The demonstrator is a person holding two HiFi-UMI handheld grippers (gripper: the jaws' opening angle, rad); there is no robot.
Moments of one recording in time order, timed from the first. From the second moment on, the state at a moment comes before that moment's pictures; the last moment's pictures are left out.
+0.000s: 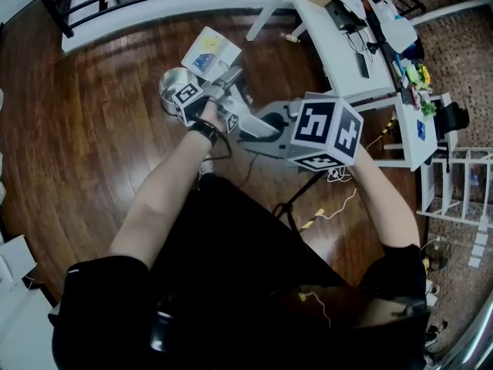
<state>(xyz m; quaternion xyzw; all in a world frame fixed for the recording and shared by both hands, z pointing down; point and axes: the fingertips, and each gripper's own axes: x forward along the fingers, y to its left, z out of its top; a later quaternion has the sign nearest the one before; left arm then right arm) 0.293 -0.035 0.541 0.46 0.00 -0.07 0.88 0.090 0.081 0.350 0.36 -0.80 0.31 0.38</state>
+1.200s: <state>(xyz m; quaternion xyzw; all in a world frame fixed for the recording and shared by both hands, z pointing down) 0.253 -0.088 0.564 0.36 0.00 -0.23 0.90 0.069 0.057 0.385 0.15 -0.71 0.25 0.64</state>
